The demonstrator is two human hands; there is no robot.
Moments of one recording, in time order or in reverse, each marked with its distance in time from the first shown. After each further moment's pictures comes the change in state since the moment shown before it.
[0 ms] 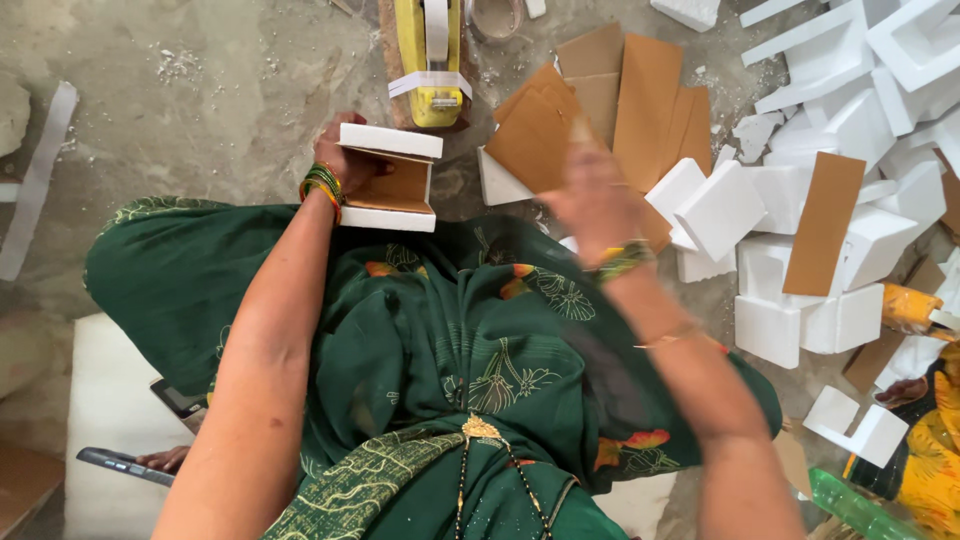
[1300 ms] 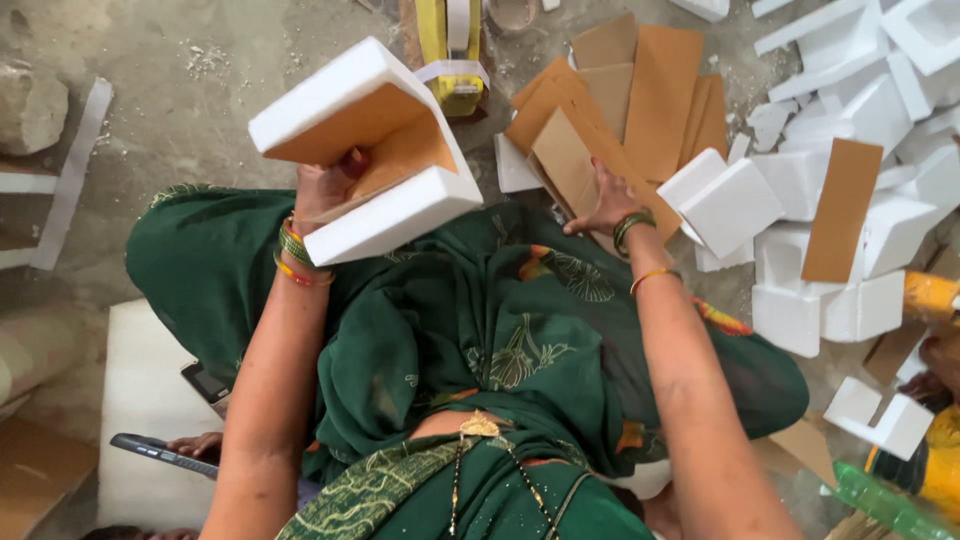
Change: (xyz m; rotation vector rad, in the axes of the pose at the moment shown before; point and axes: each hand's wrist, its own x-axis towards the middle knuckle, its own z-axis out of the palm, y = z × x) left_hand -0.105 0.035 -0.069 -1.411 -0.086 0.068; right_hand -0.020 0.074 0.124 0.290 -0.753 0.465
